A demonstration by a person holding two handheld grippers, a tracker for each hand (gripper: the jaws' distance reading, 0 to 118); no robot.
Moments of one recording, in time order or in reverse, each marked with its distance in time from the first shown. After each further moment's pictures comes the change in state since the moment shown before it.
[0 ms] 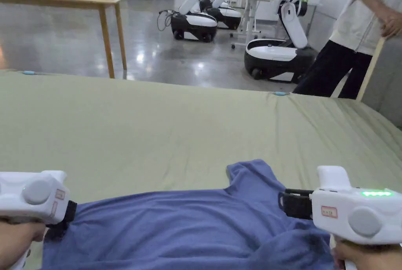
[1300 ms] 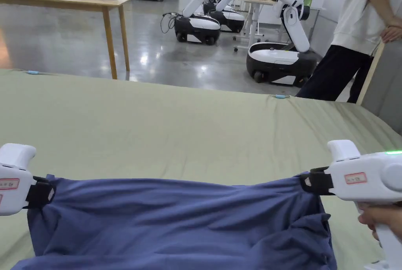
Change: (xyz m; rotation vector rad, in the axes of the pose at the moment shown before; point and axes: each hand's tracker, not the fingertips) left arm -0.028 -0.018 0.118 0.208 -0.158 -0.114; right arm 0.045 0.032 0.053 -0.043 0.177 0.129
